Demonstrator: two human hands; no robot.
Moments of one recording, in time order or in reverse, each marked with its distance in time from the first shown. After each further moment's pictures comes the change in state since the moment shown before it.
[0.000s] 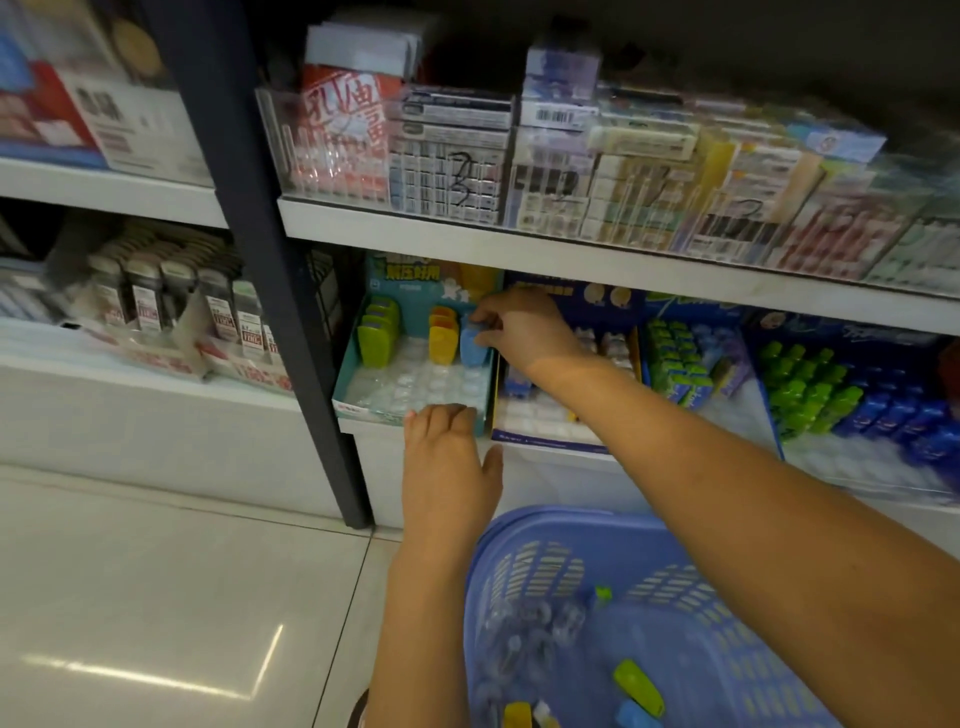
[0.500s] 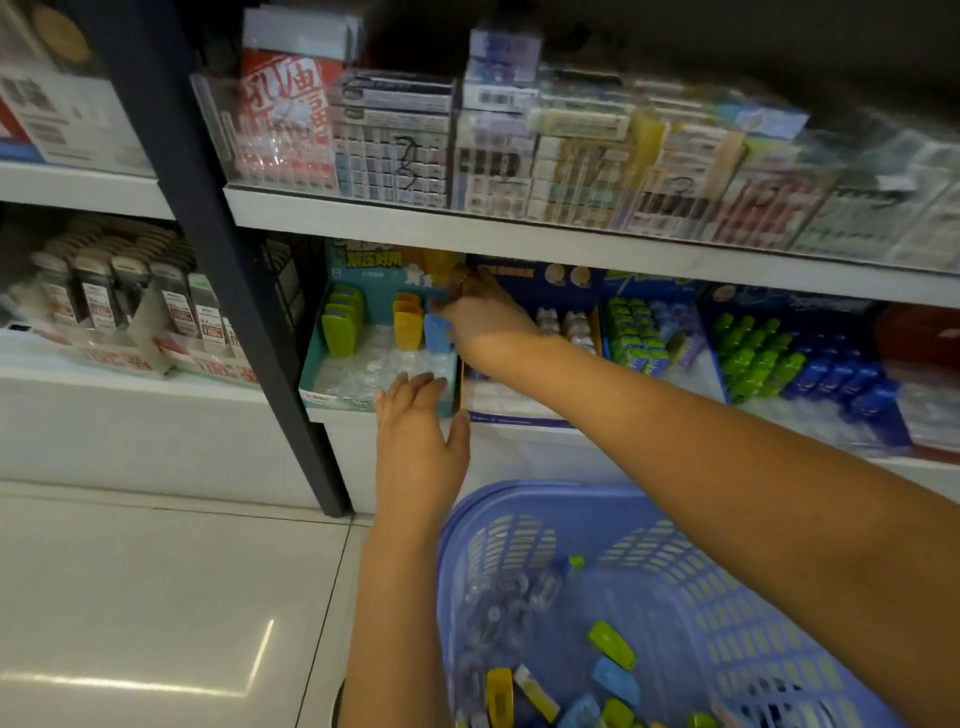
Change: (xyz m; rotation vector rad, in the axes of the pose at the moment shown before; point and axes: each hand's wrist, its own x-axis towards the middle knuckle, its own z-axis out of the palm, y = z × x) left_hand -0.001 0.008 -0.006 -0.211 0.052 -0.009; right_hand -0.011 -0.011 0.004 -0.221 -0.017 0.031
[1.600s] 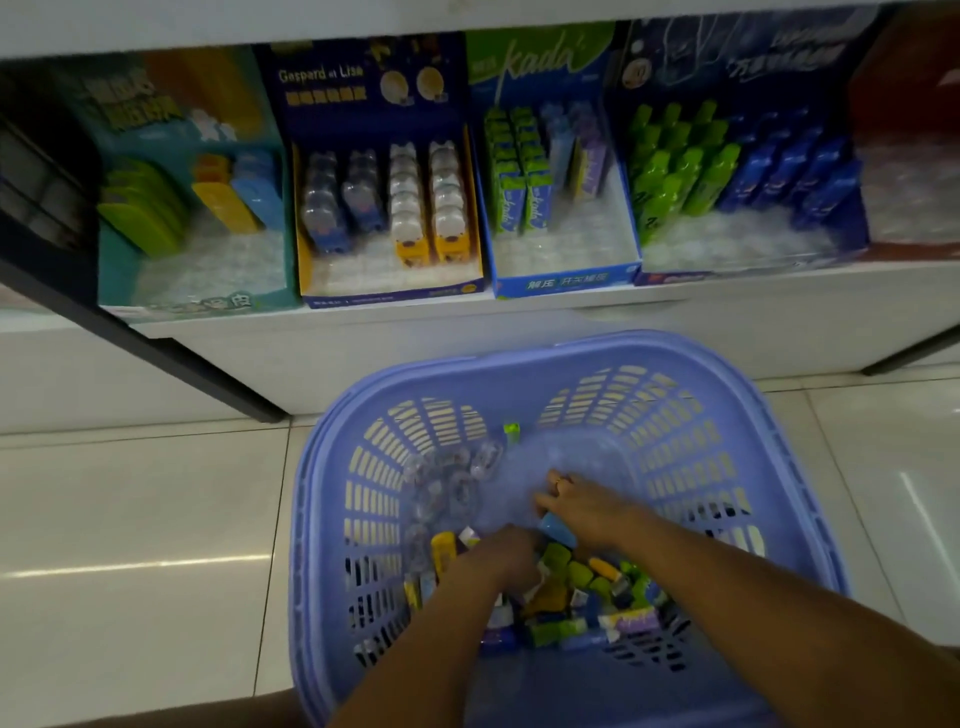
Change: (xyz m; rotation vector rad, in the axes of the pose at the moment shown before) left_hand -0.182 -0.031 0.220 0.319 -1.467 -0.062; right_hand -0.303 0.218 0.231 -0.128 -0.822 -0.092
